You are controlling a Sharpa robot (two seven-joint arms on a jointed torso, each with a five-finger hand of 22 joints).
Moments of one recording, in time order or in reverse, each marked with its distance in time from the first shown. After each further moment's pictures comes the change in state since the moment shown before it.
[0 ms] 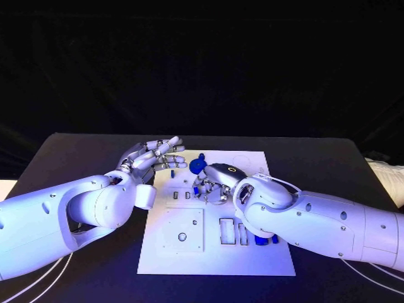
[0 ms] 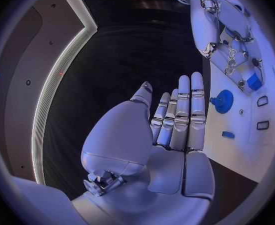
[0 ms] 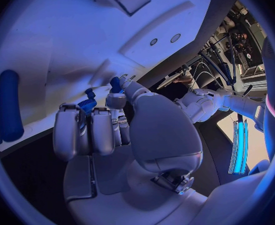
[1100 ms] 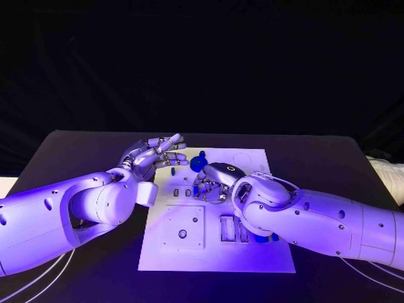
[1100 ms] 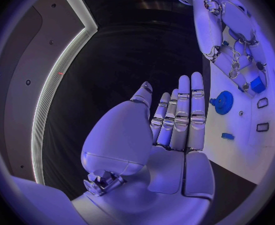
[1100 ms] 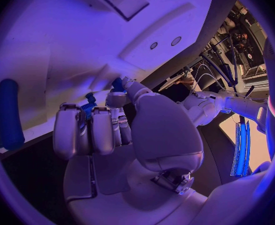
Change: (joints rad) left arm 0.000 0.004 0.000 -0.001 0.001 0.002 -0.001; left_hand 0.000 0.000 0.000 0.000 0.000 0.000 0.000 0.000 0.000 0.000 0.000 0.000 0.000 0.000 0.000 0.000 0.000 0.000 0.000 0.000 0.000 0.001; right arm -0.005 0.012 0.001 -0.004 -0.011 0.023 -0.031; right_hand -0.030 -0.030 -0.009 0.008 -0.011 0.001 0.001 0.000 0.000 -0.013 0.004 -0.031 -0.020 0.000 0.000 -0.008 0.000 0.000 -0.008 0.000 -0.004 -0.018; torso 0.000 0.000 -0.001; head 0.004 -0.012
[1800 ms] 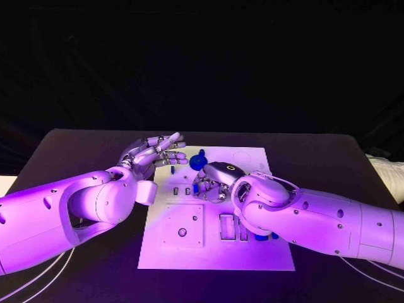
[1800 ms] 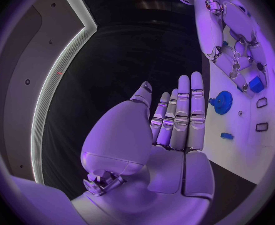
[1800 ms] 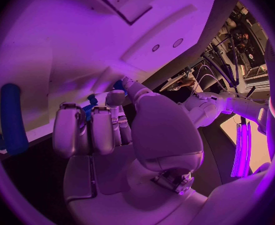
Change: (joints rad) left arm 0.000 0.000 0.000 0.000 0.000 0.001 -0.004; left_hand 0.000 0.000 0.000 0.000 0.000 0.000 0.000 0.000 0.000 0.000 0.000 -0.004 0.000 0.000 0.000 0.000 0.002 0.000 0.000 0.000 0.004 0.000; right arm -0.003 0.002 -0.004 -0.002 -0.005 -0.011 -0.011; right_hand -0.031 -0.031 -0.030 0.015 -0.004 -0.040 0.018 -0.034 -0.009 -0.013 0.009 -0.021 -0.017 0.002 0.006 -0.010 0.001 0.000 -0.007 0.007 -0.008 -0.010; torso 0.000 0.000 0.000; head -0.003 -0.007
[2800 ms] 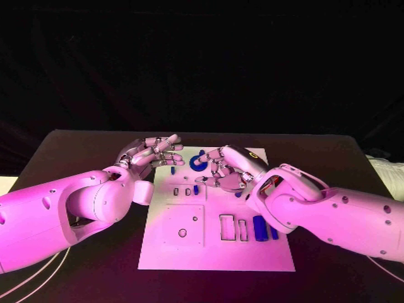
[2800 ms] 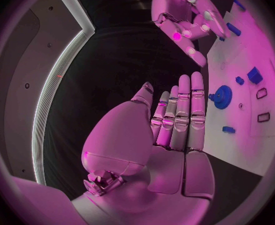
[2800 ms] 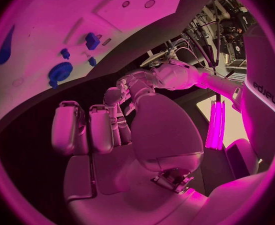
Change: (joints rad) left arm 0.000 -0.010 0.000 -0.024 -0.052 0.001 -0.023; left_hand 0.006 0.010 0.008 -0.008 0.000 0.062 -0.017 0.019 0.008 0.109 -0.028 0.039 0.022 0.041 -0.023 0.024 0.041 0.000 0.010 -0.020 0.028 0.014; right arm 0.052 -0.186 0.004 0.170 0.168 -0.221 0.330; right_hand 0.019 -0.001 -0.119 0.046 0.024 -0.070 0.017 -0.028 -0.007 -0.046 0.022 -0.033 -0.030 0.000 0.014 -0.021 0.000 0.000 -0.020 0.012 -0.019 -0.018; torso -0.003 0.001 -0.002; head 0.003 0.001
